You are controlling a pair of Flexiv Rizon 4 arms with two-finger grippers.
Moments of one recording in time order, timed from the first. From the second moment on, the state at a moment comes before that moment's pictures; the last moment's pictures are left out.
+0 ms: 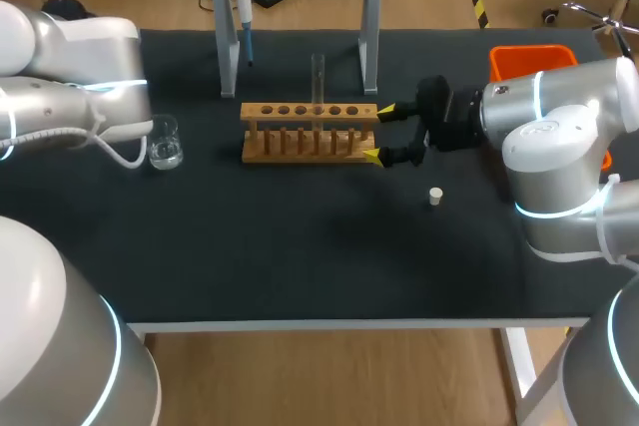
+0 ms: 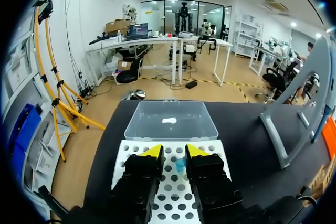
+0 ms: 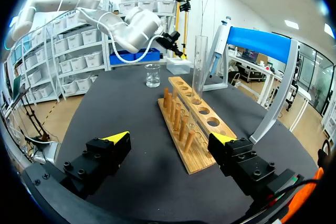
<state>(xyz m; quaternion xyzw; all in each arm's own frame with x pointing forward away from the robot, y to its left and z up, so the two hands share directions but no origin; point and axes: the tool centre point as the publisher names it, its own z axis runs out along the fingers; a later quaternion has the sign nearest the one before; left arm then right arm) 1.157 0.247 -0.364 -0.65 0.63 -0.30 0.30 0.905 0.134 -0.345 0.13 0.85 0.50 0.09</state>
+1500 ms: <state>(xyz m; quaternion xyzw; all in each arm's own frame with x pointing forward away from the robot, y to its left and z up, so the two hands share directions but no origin) 1.155 0.245 -0.366 -0.65 0.64 -0.29 0.29 0.905 0.134 -0.345 0.13 0.85 0.50 0.09</state>
